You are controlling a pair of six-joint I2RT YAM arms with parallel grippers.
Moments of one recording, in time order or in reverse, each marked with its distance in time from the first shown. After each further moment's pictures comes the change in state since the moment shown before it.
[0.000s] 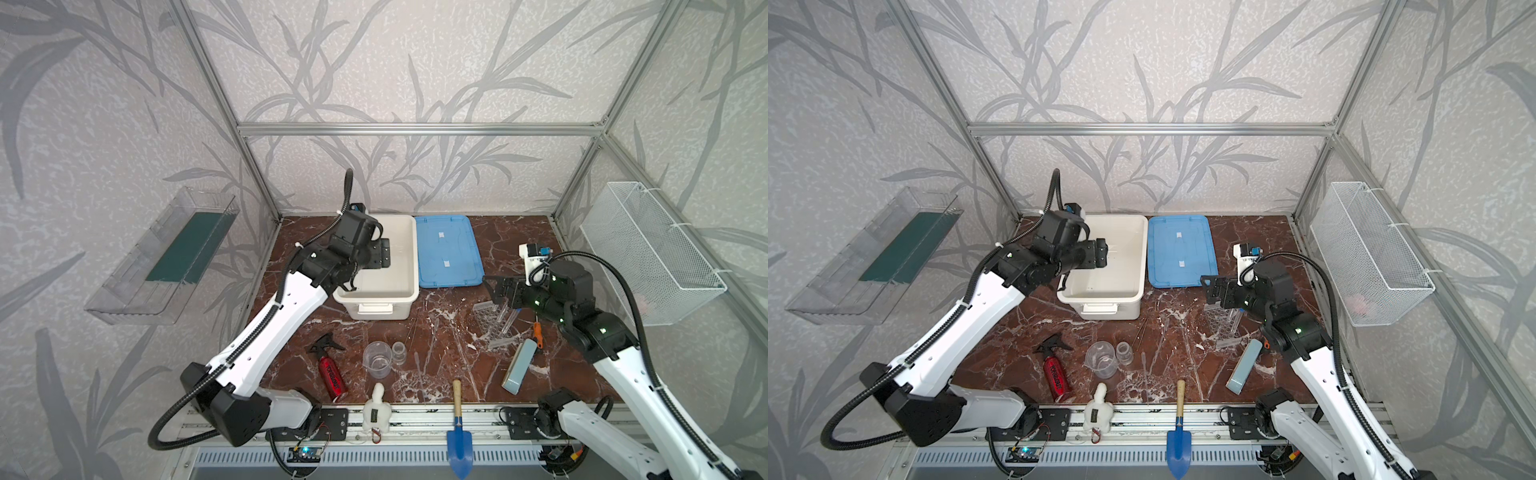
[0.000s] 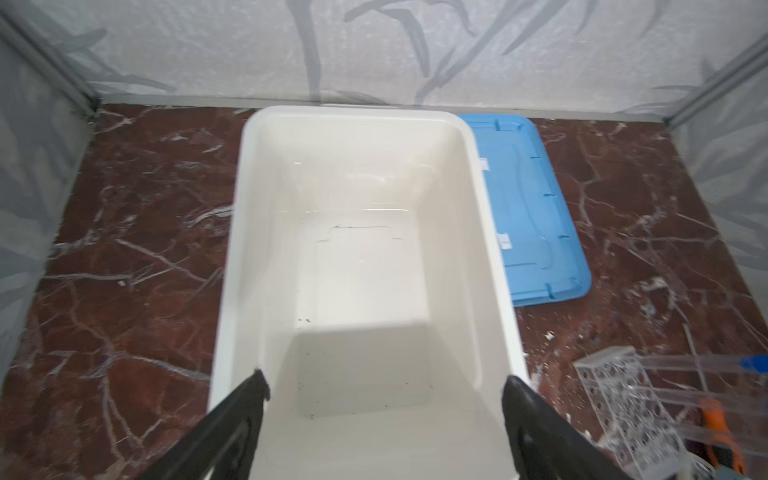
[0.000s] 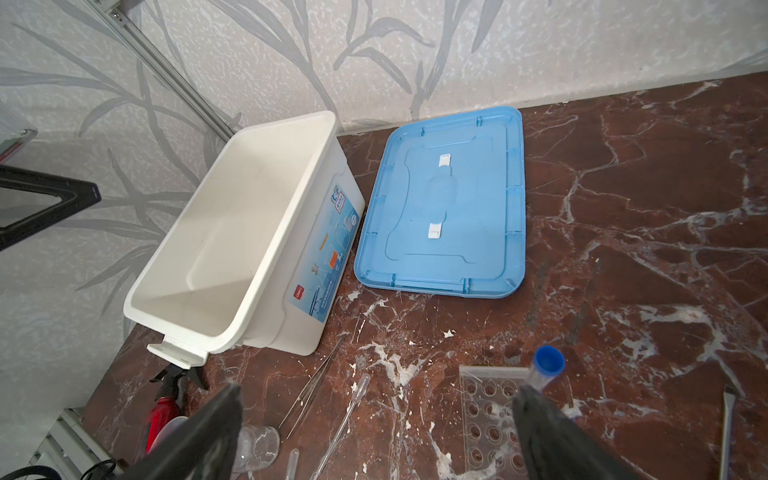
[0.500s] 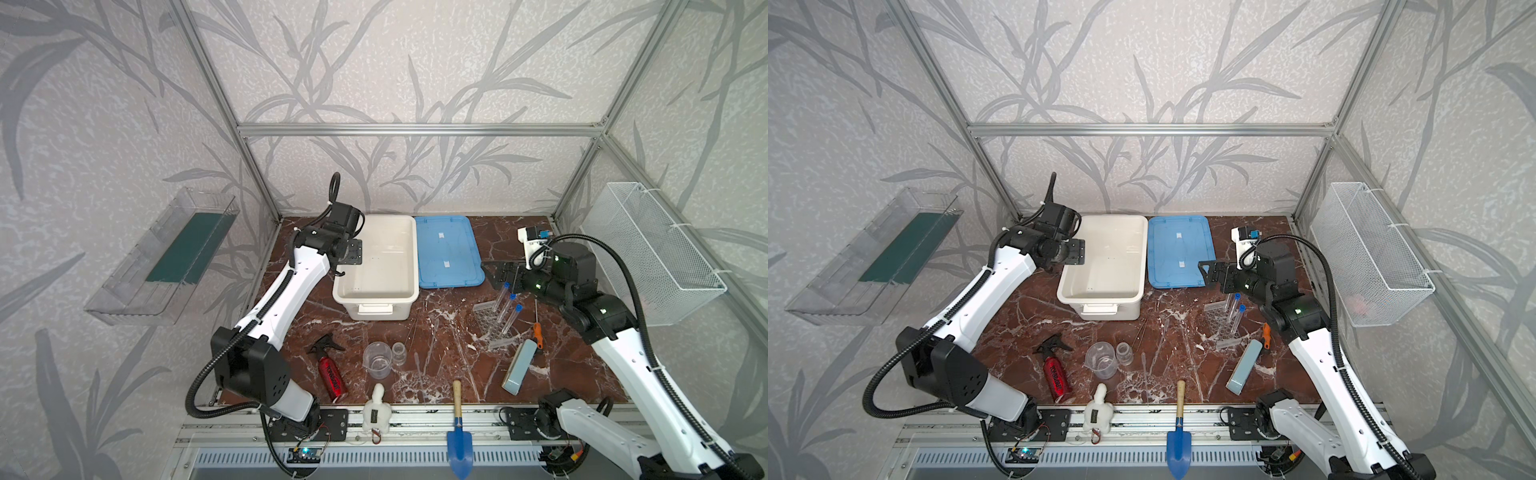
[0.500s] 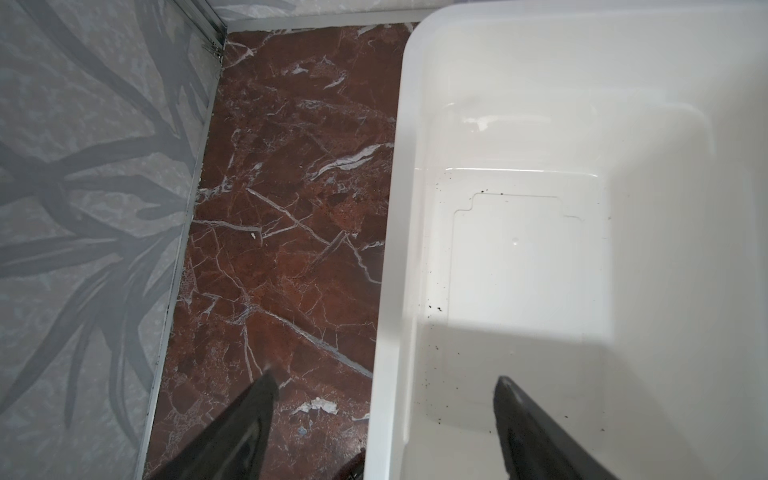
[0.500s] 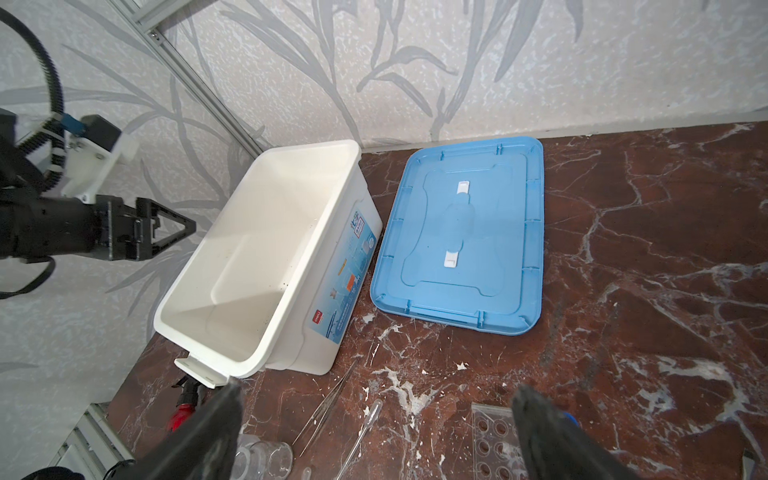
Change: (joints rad) left arm 0.200 0.159 -0.048 -0.046 -0.074 0.143; right arm -0.060 0.066 0.101 -0.009 -0.116 -0.053
